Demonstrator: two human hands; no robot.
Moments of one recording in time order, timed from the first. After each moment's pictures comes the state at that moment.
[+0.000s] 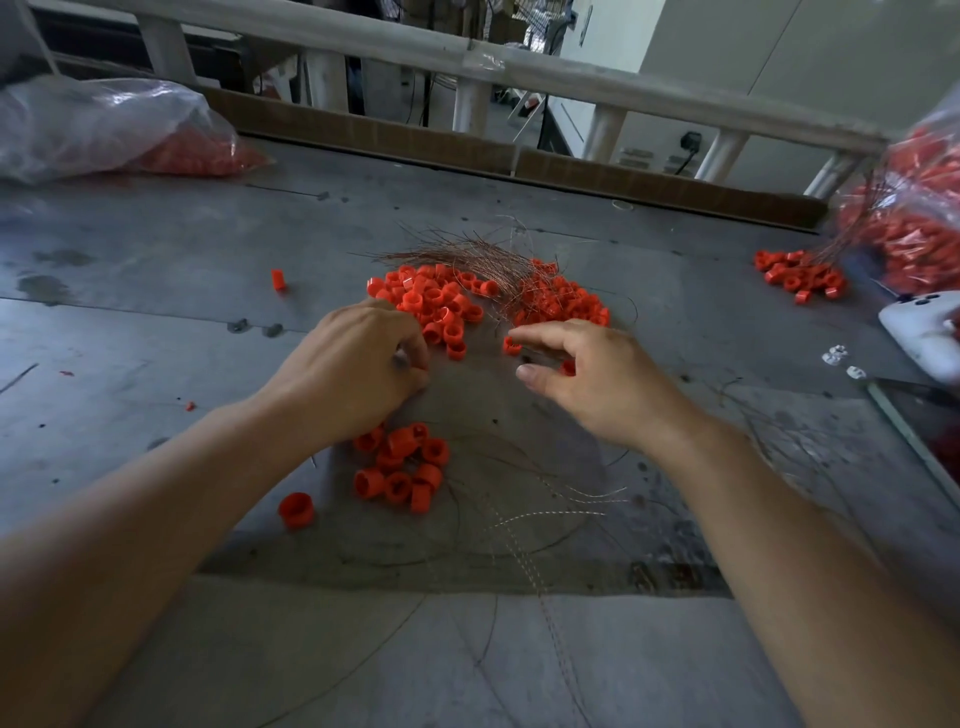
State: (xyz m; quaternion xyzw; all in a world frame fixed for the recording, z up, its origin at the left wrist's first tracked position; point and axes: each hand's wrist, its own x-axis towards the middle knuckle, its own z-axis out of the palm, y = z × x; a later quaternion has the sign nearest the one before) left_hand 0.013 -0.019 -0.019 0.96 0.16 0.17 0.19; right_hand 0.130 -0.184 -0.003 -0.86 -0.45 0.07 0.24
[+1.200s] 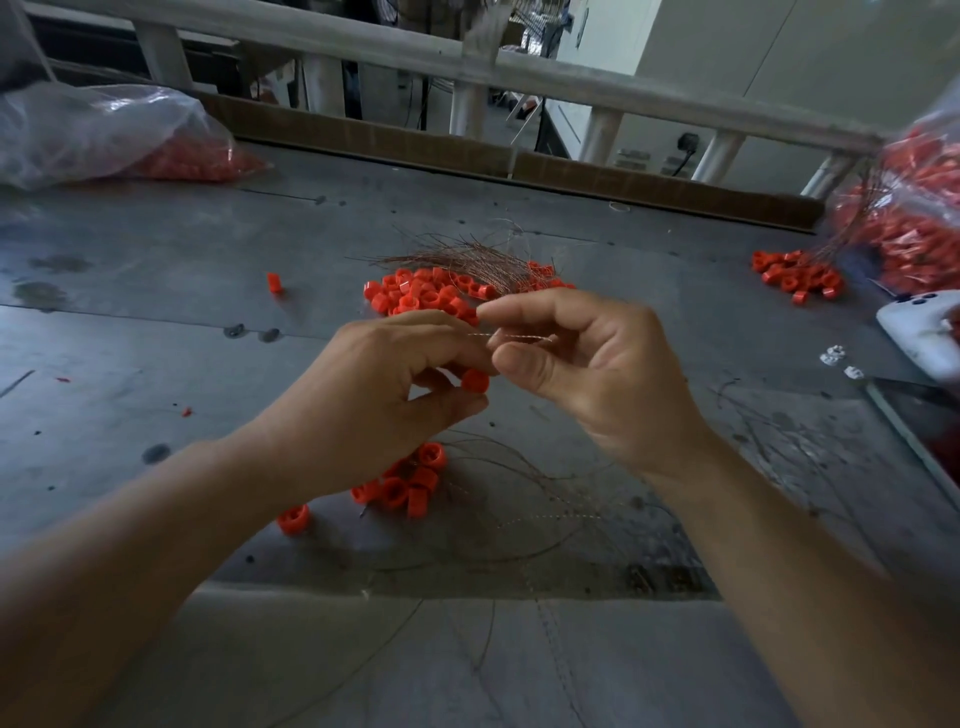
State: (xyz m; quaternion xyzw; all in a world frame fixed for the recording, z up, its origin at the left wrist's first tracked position) left_hand -0.009 -0.050 0.002 0.92 -0.05 0.25 0.31; right_hand 0.097 -0.188 0.016 -0.64 -0.52 0.12 0.56
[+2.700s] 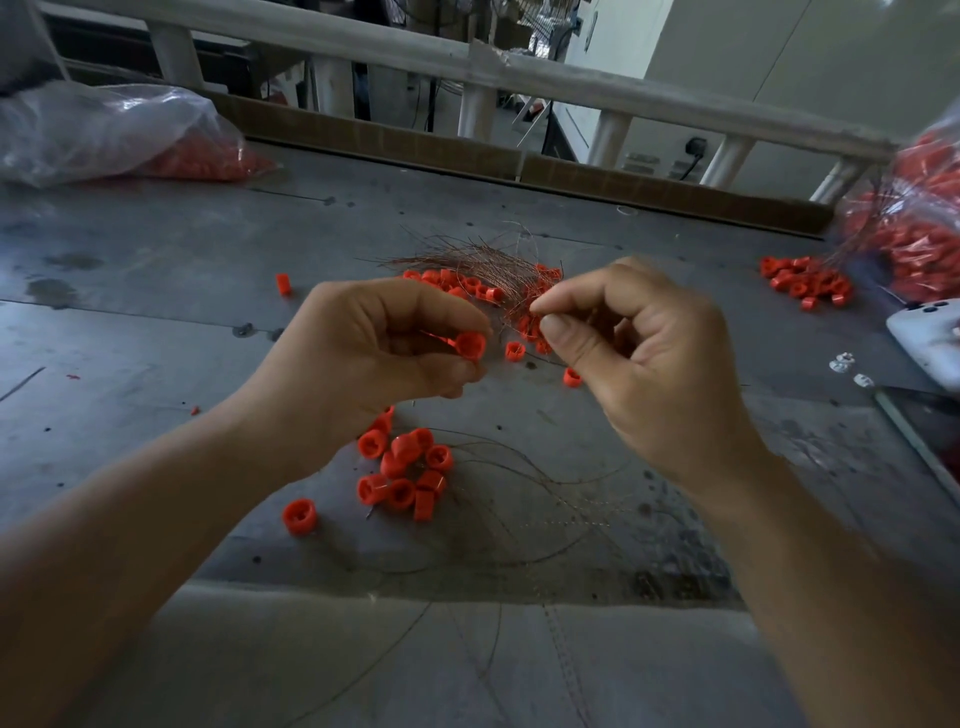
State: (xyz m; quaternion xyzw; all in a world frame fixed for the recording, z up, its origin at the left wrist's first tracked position) left_hand -0.013 -0.048 0.012 0.74 0.04 0.22 0.63; right_hand 0.095 -0.195 0.028 -0.70 -0.53 -0.11 0.47
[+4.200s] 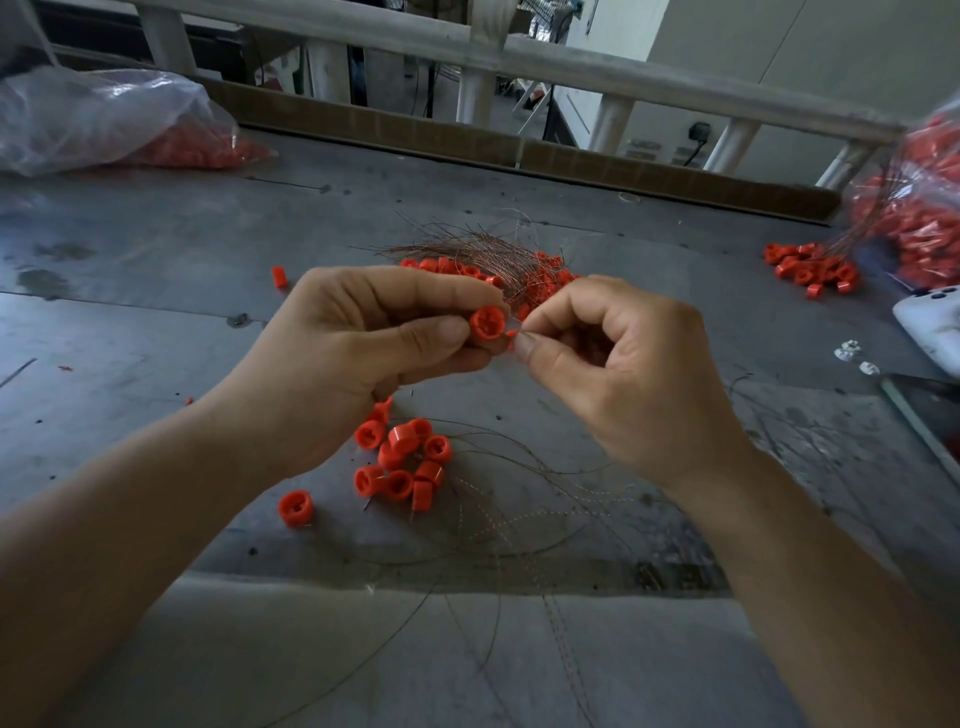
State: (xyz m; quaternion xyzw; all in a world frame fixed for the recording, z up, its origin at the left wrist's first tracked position) left_hand -0.017 -0.051 0.017 0.64 0.01 0.19 0.75; right_hand 0.085 -0.193 0.026 -0.74 -0.50 -0.04 0.45
